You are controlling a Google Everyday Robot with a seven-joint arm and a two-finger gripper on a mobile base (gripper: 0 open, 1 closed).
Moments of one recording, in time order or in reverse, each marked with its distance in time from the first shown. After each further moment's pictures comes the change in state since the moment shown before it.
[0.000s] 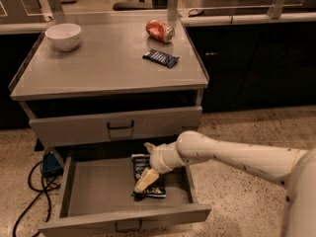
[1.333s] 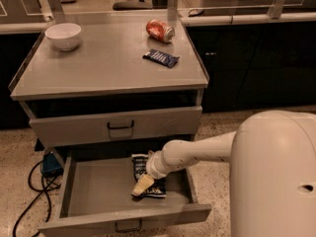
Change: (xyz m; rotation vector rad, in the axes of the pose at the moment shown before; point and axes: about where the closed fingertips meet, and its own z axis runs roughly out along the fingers) arm 0.048 -0.003 0.045 0.082 0.208 0.146
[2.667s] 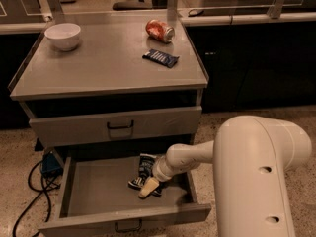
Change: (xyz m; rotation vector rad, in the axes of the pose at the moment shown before) arm 0.060 -0.023 0.052 -0.028 0.056 0.106
